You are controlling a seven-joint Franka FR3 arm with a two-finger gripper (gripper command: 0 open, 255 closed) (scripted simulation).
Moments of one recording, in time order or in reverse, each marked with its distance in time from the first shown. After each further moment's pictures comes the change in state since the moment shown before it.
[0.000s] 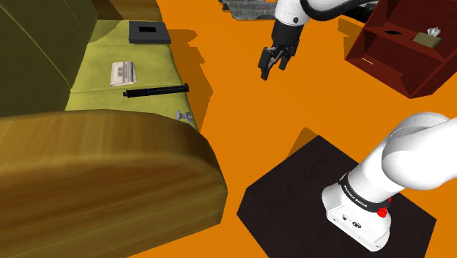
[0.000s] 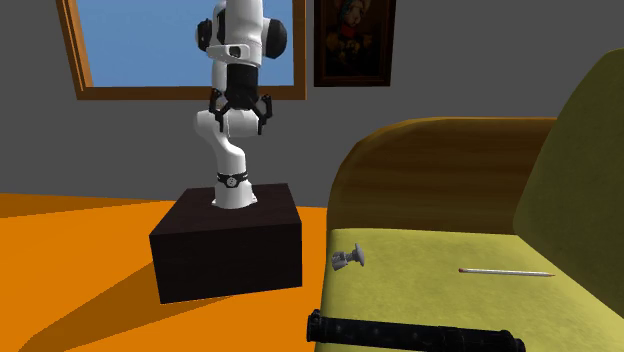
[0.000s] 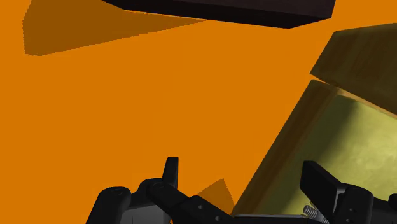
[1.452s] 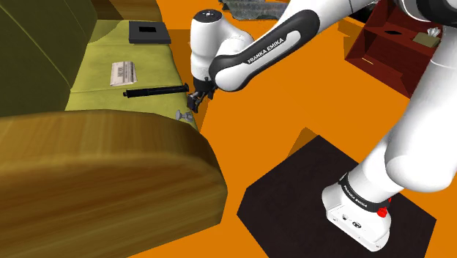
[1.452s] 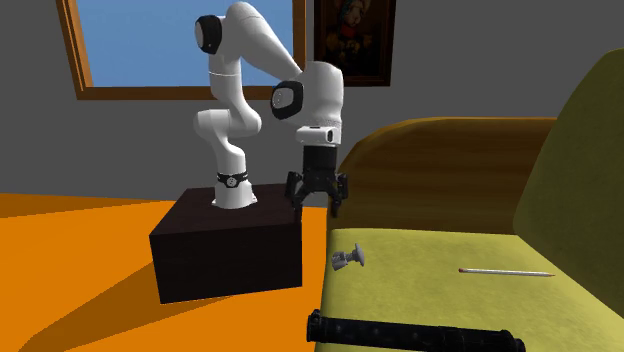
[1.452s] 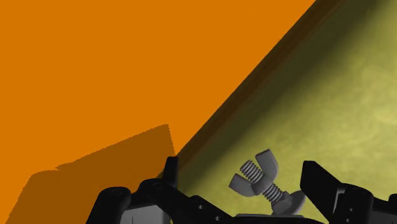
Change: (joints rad) arm 0.098 0.774 0.136 0.350 -0.340 0.460 0.252
